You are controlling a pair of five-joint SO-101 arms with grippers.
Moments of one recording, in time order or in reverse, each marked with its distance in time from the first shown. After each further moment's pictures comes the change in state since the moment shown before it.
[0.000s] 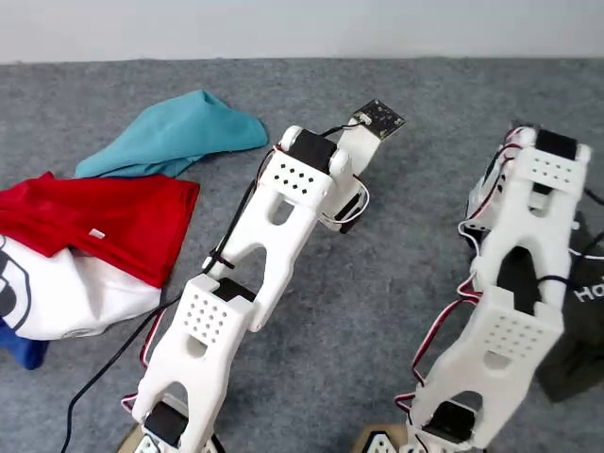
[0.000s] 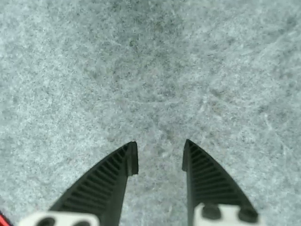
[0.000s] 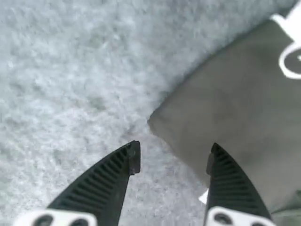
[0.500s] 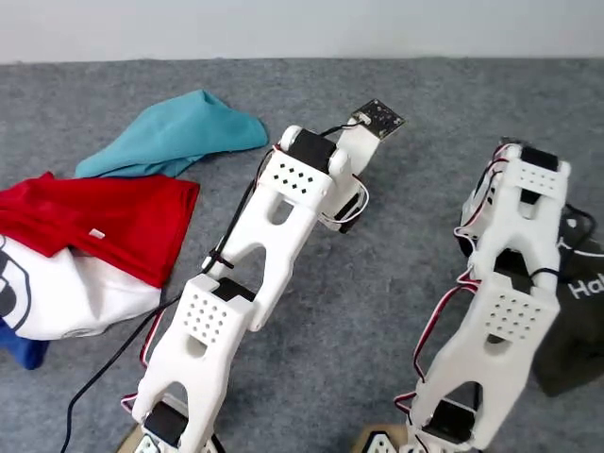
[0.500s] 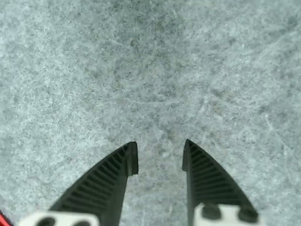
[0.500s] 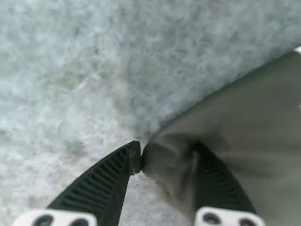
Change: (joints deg) left arm -0.1 0.0 0.0 0.0 0.0; right arm 0.1 12.0 -1.1 -8.8 0.0
